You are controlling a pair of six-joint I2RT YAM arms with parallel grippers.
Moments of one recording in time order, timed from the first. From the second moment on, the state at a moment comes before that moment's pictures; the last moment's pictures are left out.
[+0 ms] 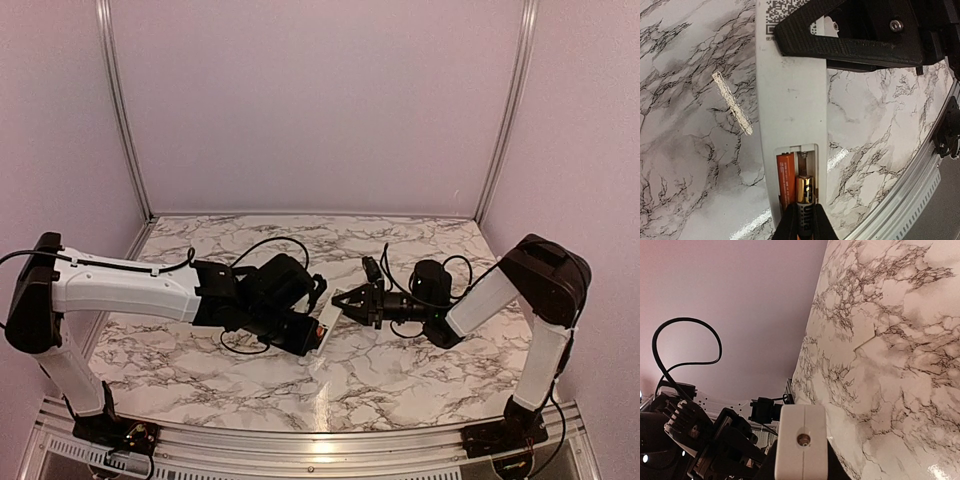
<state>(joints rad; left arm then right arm) -1.14 1.69 1.21 -0.43 -0.02 -0.61 0.64 1.87 0.62 1.14 -0.77 1.23</state>
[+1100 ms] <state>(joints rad) -1.15 1.75 1.29 -0.50 -0.07 -0.53 0.64 1.91 0.63 1.17 -0.77 1.26</state>
